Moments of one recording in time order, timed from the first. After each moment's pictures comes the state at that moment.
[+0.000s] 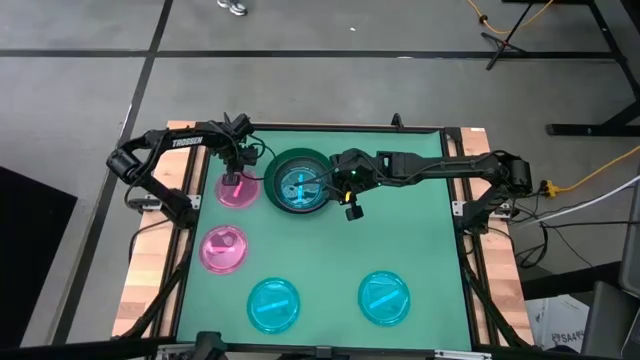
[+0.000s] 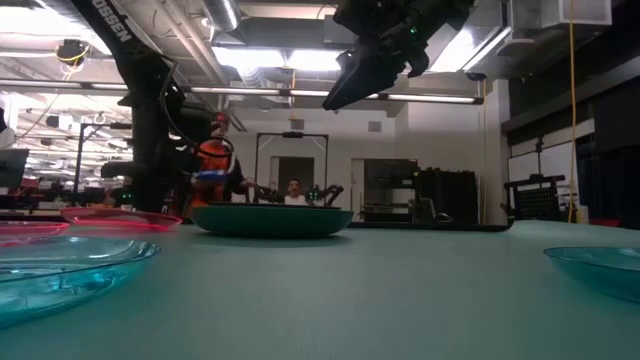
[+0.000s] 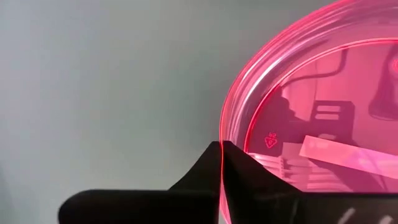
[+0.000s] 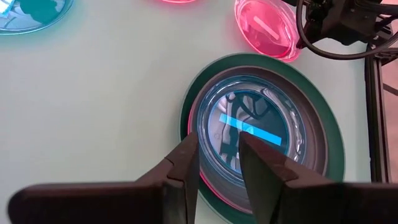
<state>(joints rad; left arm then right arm) 0.92 1.52 0.76 -0.68 0.02 0.93 -0.11 1.65 1.30 -0.41 -0.13 -0.50</state>
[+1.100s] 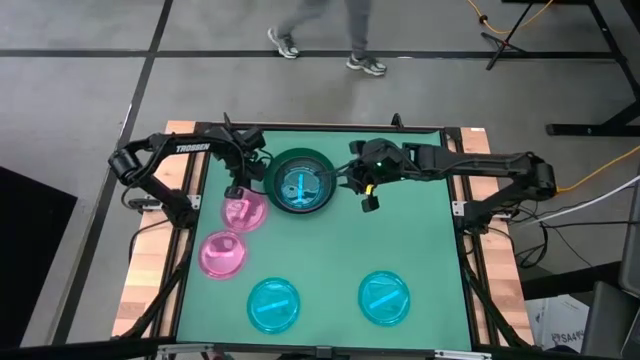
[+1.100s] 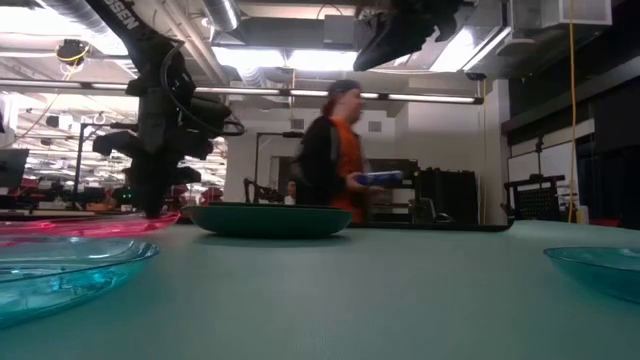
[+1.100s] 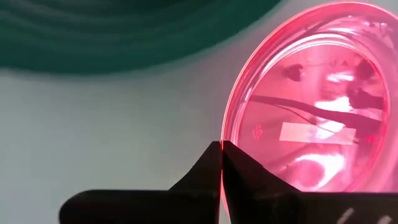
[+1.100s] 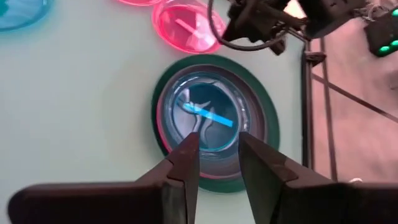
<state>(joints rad) 0.72 1.52 0.81 -0.85 0.23 0.87 -0.11 1.45 1.30 -0.54 -0.01 -0.53</state>
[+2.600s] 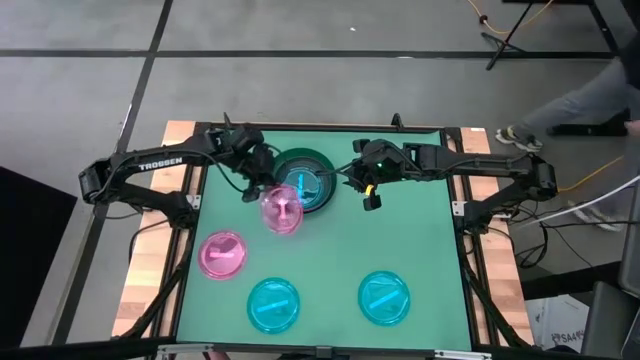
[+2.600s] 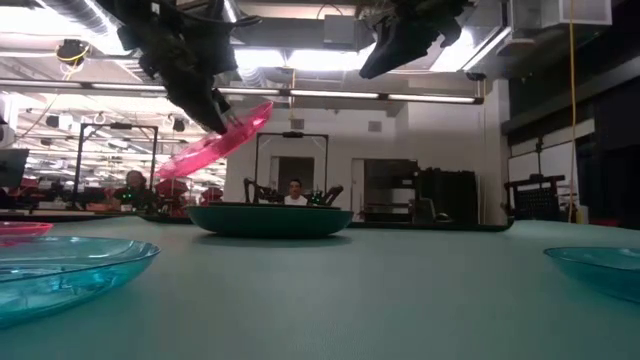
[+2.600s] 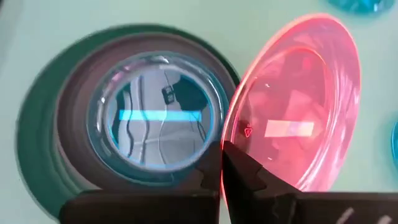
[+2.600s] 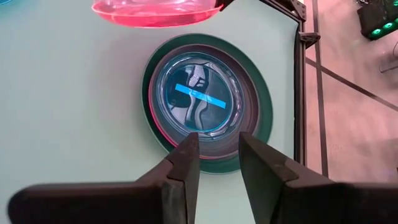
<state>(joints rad) 0.50 1.21 0.86 -0.59 0.39 0.35 -0.11 1.45 1.30 -0.58 0.06 -0.53</state>
